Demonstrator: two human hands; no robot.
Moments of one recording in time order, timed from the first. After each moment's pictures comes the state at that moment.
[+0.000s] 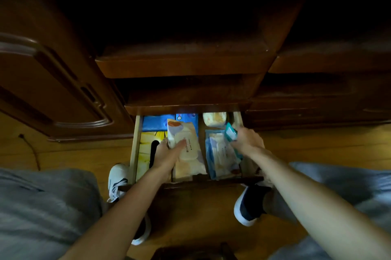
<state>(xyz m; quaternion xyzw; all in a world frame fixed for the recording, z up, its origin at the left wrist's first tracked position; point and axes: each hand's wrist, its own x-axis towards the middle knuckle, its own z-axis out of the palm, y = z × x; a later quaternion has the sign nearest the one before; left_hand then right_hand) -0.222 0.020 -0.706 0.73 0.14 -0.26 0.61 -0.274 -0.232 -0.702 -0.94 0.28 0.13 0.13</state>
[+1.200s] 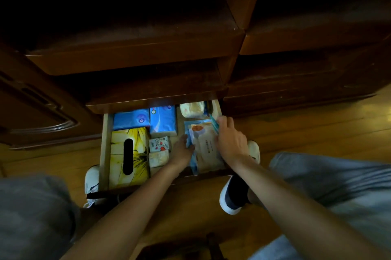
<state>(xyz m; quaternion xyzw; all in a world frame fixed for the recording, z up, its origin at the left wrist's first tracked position) -0.244 -0.079 -0.767 0.82 -0.06 -0.35 0.45 -0.310 -0.236 -0.733 -0.95 0.25 0.01 0.17</state>
